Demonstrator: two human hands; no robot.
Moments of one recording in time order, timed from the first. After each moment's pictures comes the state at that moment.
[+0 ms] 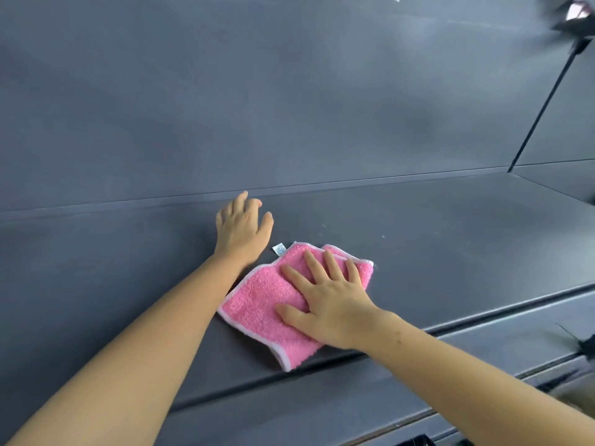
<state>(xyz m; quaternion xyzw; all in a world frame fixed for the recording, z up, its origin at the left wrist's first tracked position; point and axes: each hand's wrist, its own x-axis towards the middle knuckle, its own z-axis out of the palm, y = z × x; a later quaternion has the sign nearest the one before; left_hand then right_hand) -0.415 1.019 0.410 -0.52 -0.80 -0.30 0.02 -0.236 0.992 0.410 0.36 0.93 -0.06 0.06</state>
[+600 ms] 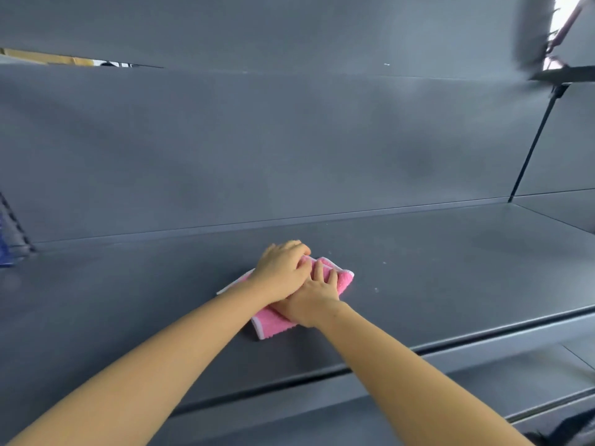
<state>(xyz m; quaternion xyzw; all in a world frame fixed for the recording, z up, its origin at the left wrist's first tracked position) -0.369 0.987 0.437 -0.61 -0.74 -0.24 -0.10 -0.291 1.008 0.409 0.44 0.89 -0.11 0.02</state>
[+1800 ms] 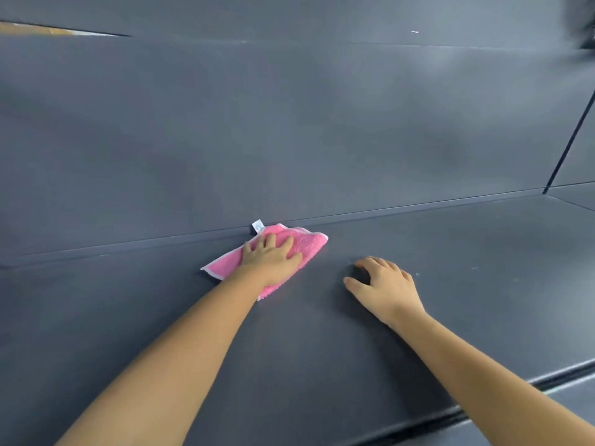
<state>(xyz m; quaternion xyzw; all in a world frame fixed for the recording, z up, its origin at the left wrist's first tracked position) -0.445 1.060 0.417 -0.58 -0.81 -0.01 -0.08 -0.246 1.085 0.402 0.50 0.83 -0.13 -0.18</state>
